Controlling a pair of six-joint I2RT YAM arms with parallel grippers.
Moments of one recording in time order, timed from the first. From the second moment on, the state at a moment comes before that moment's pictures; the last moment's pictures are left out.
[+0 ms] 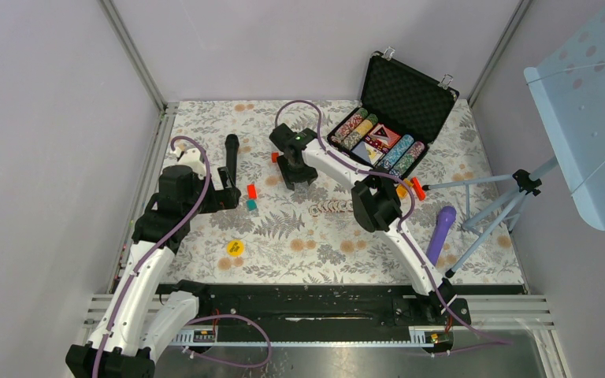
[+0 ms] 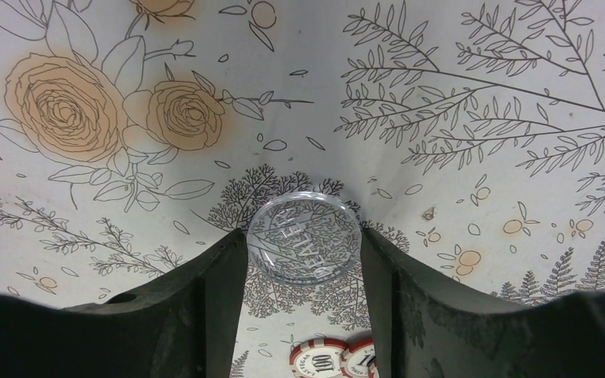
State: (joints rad) left arm -0.18 0.80 0.82 -0.61 0.07 -0.31; right arm 0.75 2.57 2.36 -1.08 0.15 0.34
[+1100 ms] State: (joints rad) left arm -0.18 0.80 0.82 -0.61 0.07 -0.31; right arm 0.58 2.44 2.25 -0.99 0.14 0.33
